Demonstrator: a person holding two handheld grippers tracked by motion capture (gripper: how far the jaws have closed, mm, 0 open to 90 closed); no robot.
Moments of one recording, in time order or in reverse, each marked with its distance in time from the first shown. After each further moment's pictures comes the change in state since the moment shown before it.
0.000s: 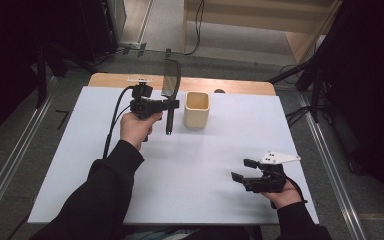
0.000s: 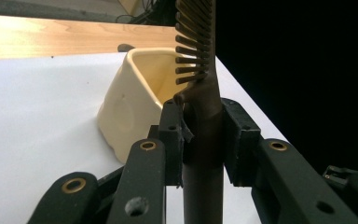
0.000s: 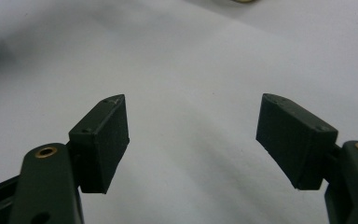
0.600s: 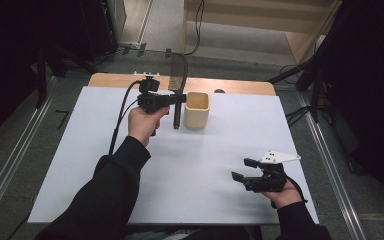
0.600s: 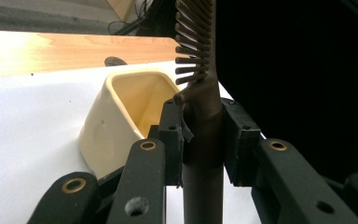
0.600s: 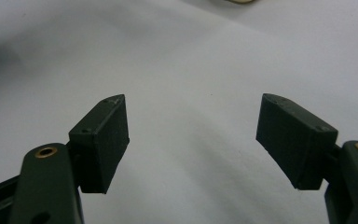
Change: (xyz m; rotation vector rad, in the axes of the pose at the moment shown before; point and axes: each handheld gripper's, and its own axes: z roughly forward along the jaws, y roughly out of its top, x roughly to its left) left arm -0.007 0.015 0.016 -0.024 -0.024 -0.004; right arm 0.000 0.002 -0.001 0.007 -0.009 0.002
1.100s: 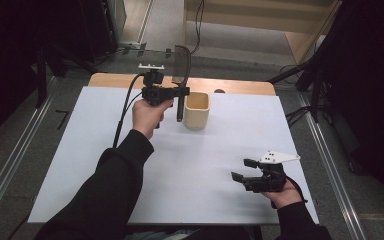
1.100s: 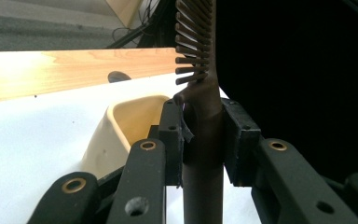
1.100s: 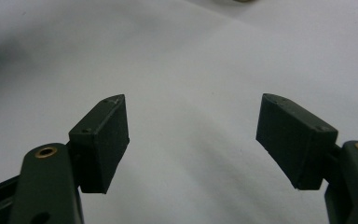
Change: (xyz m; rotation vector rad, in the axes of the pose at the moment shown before) left arm -0.003 0.019 0.011 -0.006 0.020 0.024; right arm 0.001 0.000 0.000 0.003 0.005 0.001
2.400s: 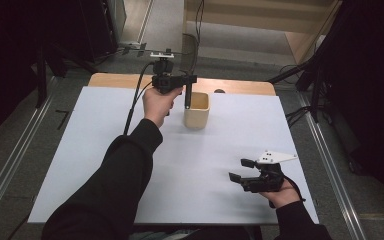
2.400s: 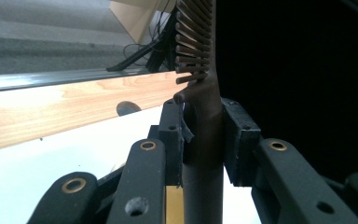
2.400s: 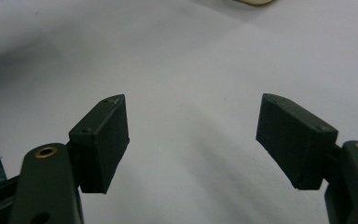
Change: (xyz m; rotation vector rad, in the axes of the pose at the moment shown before) left arm -0.001 0.029 0.031 -0.052 0.050 0.036; right arm 0.004 0.003 0.004 -0.004 0.033 -0.023
